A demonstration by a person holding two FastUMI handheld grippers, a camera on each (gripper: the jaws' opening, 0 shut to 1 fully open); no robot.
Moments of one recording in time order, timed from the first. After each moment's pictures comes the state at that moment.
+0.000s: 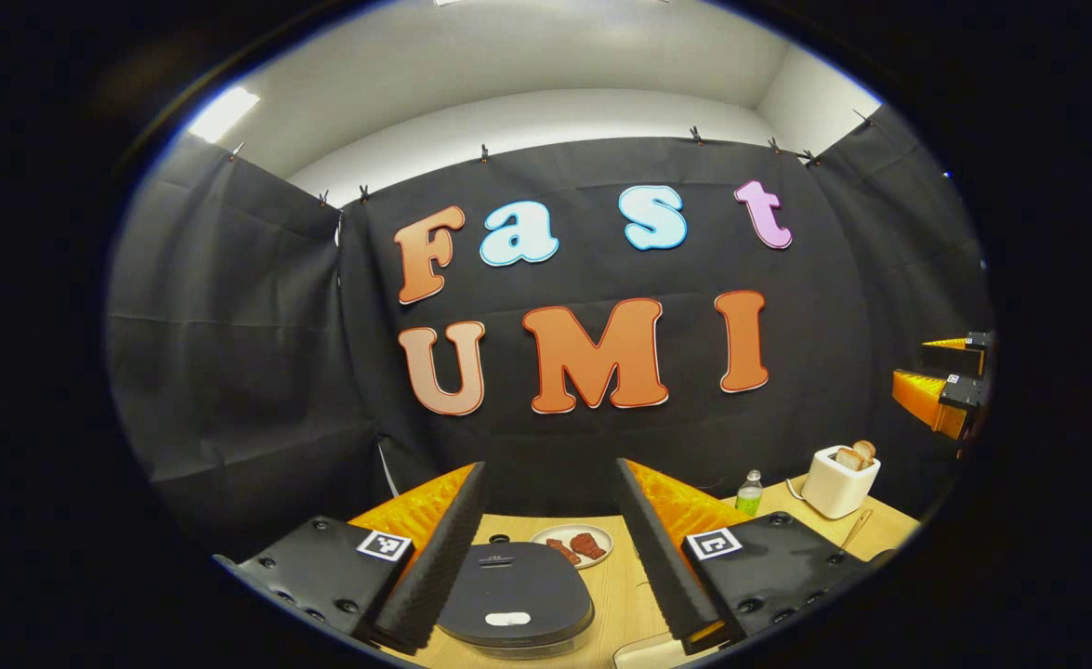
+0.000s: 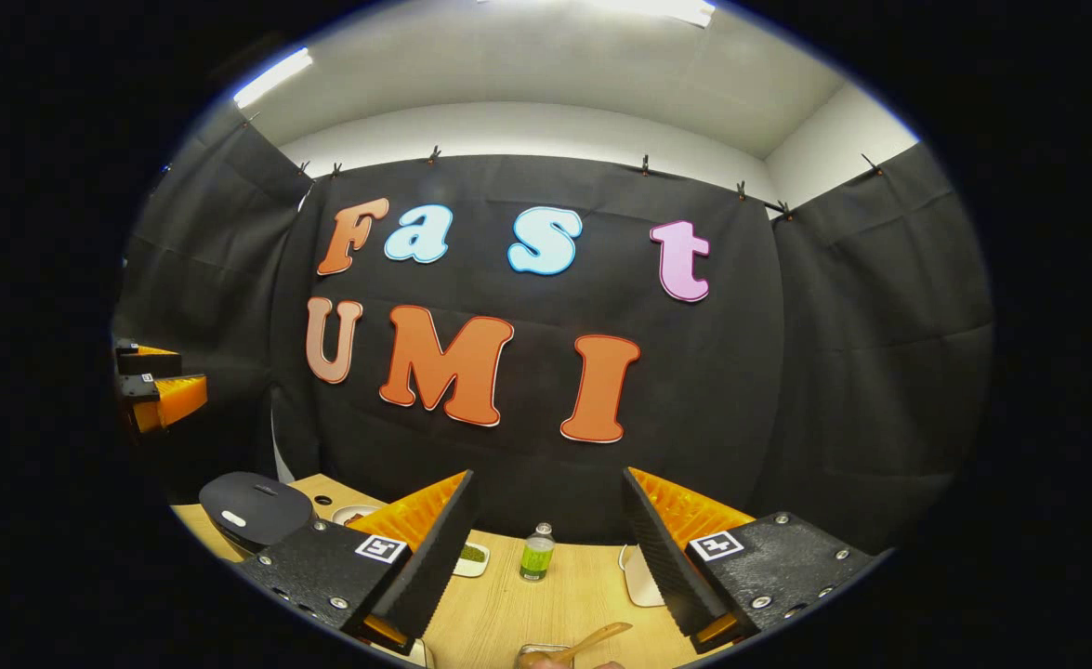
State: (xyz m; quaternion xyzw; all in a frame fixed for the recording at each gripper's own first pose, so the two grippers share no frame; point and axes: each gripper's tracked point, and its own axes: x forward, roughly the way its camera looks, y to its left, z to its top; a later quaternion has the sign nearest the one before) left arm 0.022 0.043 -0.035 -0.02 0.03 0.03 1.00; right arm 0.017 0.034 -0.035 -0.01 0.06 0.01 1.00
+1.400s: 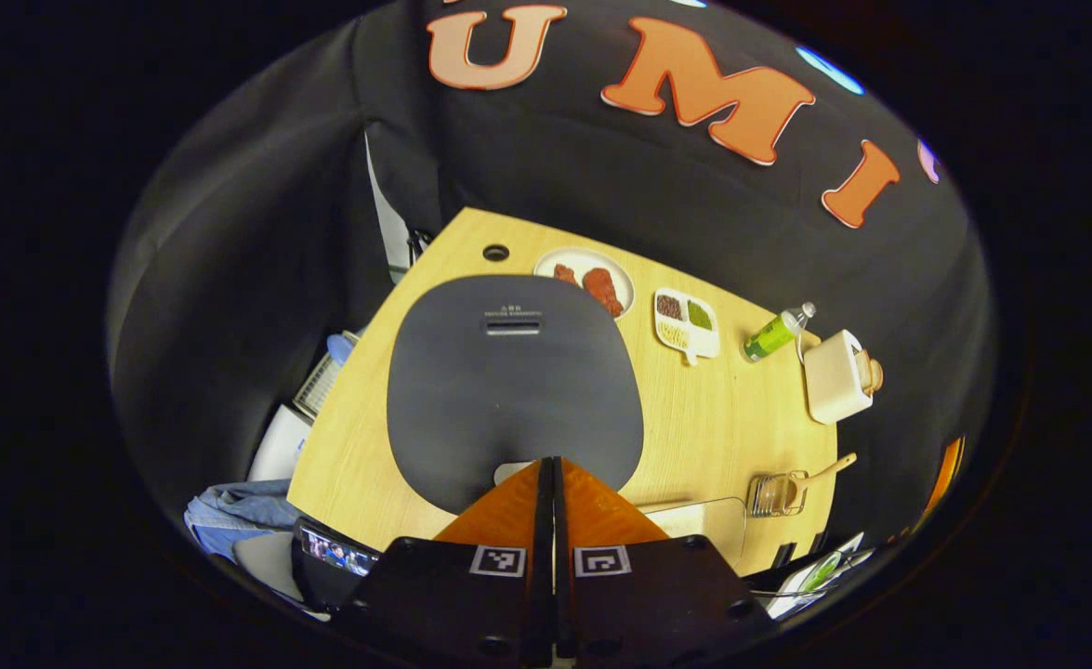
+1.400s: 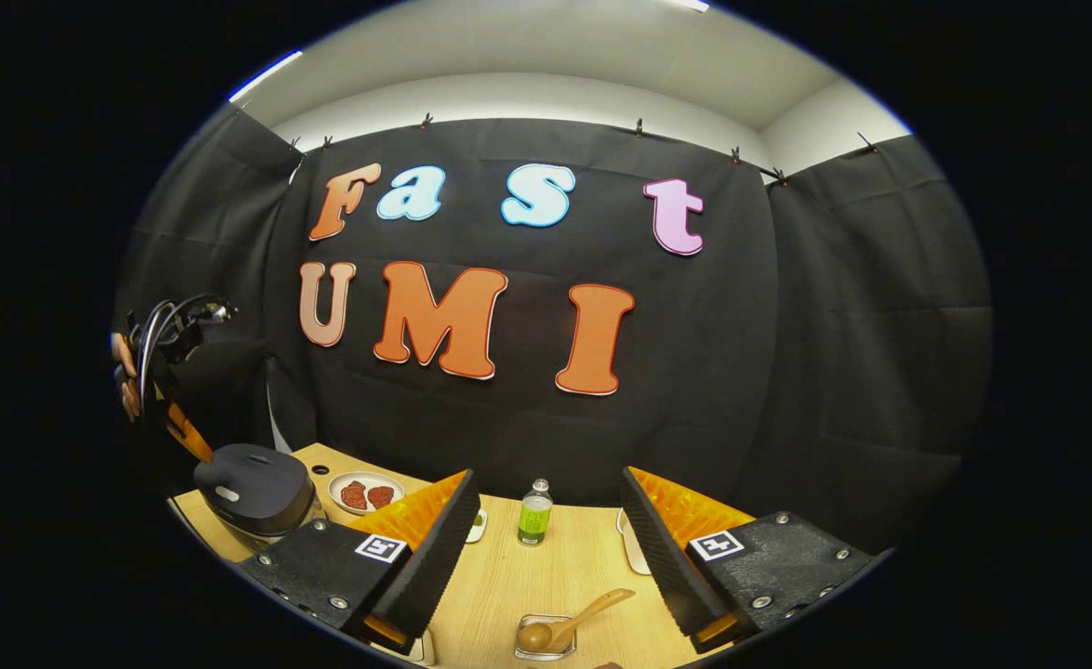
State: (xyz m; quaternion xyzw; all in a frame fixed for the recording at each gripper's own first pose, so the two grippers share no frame) left arm 0.027 0.083 -0.278 -0.20 0.57 -0.01 0.80; right arm -0.004 0.023 -0.090 -0.01 0.13 0.00 0.99
